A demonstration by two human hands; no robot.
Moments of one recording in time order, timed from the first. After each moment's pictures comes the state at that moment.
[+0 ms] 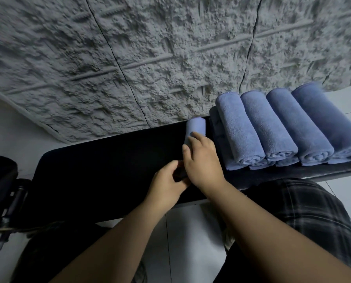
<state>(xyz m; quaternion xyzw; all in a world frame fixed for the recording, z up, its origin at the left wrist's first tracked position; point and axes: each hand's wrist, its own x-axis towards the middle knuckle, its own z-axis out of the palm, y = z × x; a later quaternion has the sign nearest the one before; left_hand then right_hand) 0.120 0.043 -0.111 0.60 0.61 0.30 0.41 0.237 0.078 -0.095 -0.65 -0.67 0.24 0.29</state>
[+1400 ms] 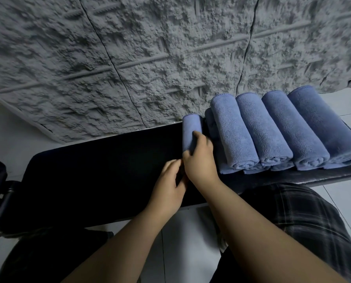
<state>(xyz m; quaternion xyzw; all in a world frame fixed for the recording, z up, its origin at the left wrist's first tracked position) 0.142 0.048 -0.123 0.66 0.58 0.33 0.35 0.242 0.094 -0.095 -0.68 -0.53 0.37 0.36</state>
